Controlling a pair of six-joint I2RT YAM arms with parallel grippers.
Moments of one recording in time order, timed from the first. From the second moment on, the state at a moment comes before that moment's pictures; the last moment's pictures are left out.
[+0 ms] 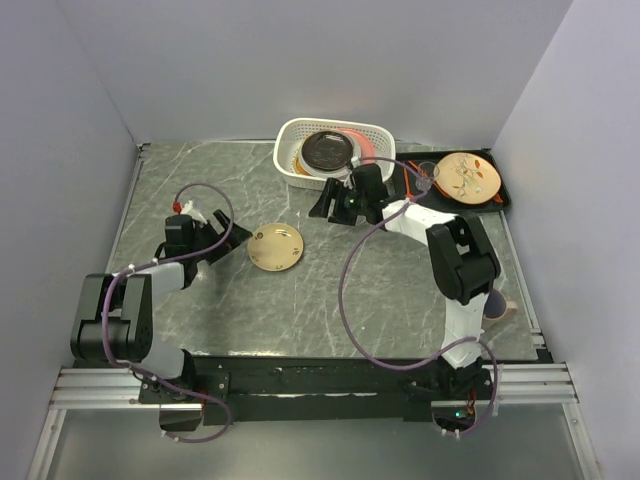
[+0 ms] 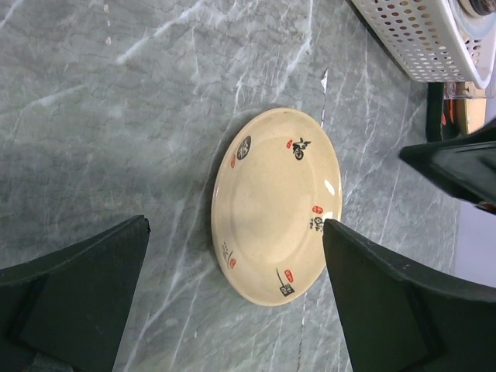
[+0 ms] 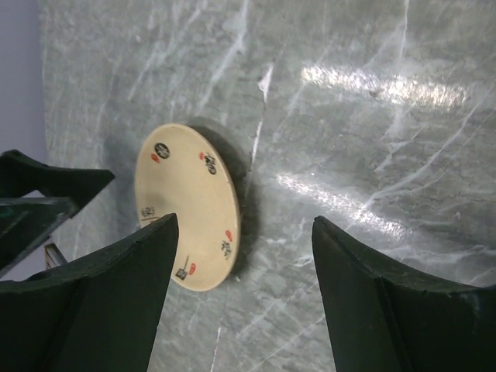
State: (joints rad) left arm -0.01 1.48 0.54 0.39 0.39 -0.68; right arm 0.43 1.97 1.31 0.01 -0.38 0.65
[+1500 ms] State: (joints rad) left arm -0.01 1.42 0.56 0.28 0.37 -0.67; right arm 0.51 2.23 1.47 -0.04 -0.58 0.61
